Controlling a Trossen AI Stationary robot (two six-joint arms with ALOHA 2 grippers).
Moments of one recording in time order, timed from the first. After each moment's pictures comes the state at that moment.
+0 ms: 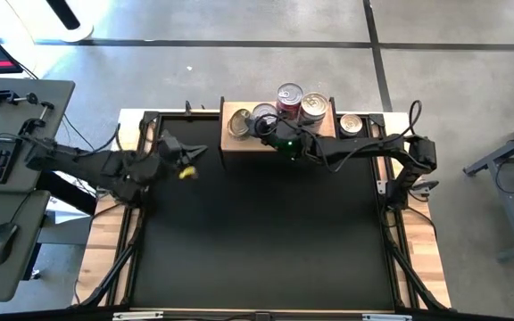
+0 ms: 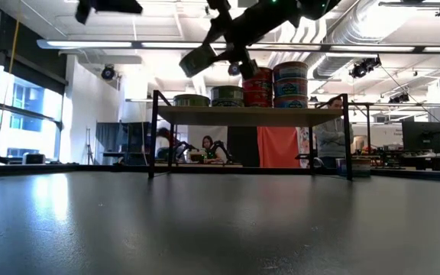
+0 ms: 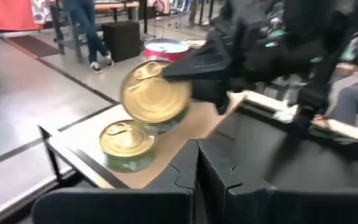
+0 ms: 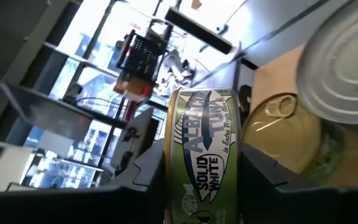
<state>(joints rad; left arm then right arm) -0.24 0.85 0.81 -0.27 -0.85 -0.32 -0.16 1.72 1.29 0.24 0.51 1.20</state>
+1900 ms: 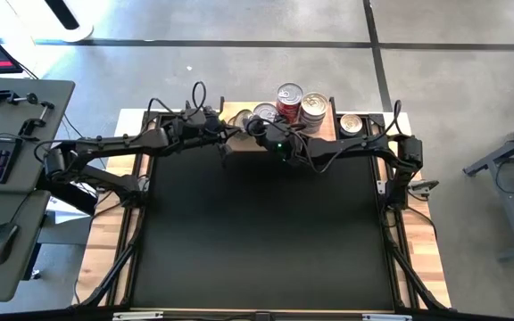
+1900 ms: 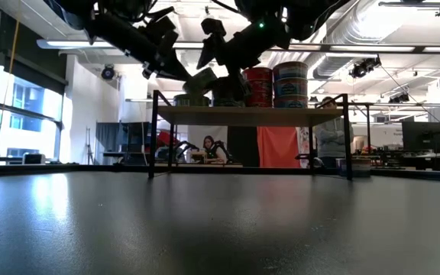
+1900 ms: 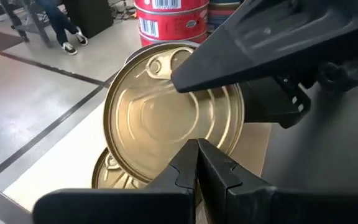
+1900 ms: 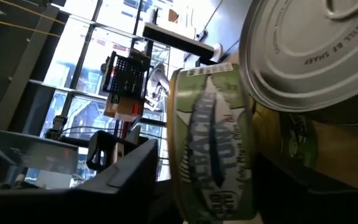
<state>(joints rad) 0.42 1.28 0.81 0.09 -0.09 0.06 -0.18 1.83 1.29 0.29 0.55 1.39</state>
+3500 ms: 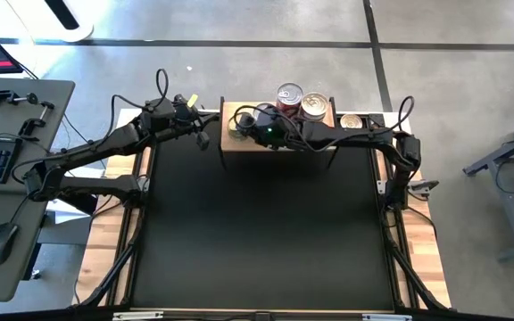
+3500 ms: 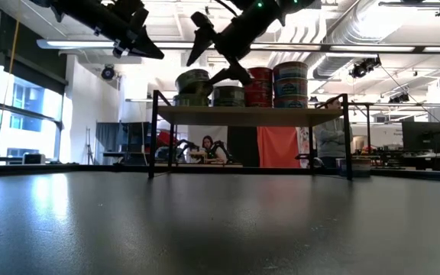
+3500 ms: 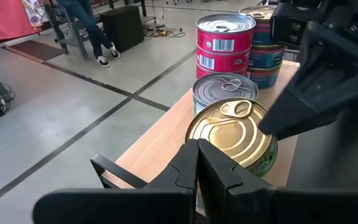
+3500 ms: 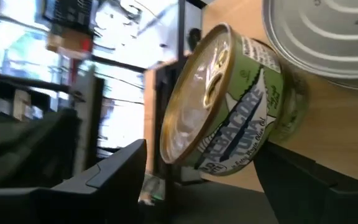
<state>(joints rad) 0.53 1.00 0.81 -0.11 -0.09 0.08 -0.22 1.85 1.56 -0.23 0.27 1.37</state>
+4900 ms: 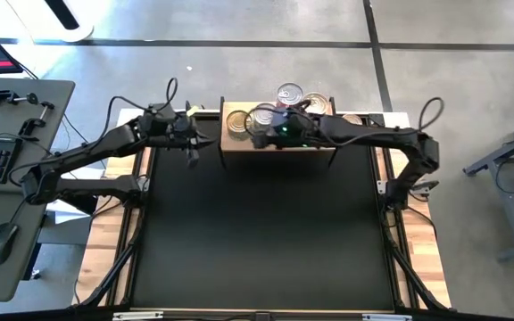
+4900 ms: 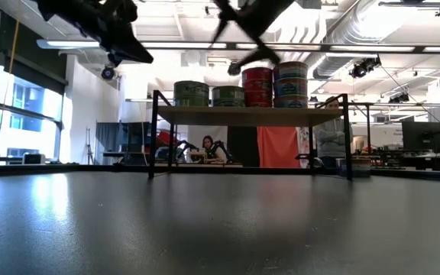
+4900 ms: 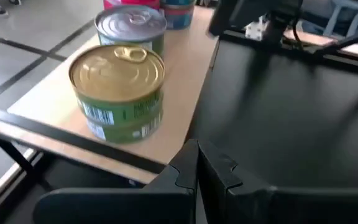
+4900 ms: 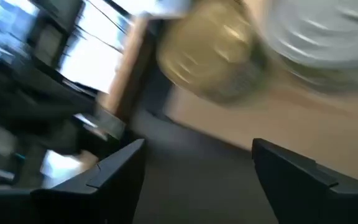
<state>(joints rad) 0.53 0.94 0.81 -0.37 0.22 0.05 -0.21 1.71 1.57 -0.51 0.15 1.03</state>
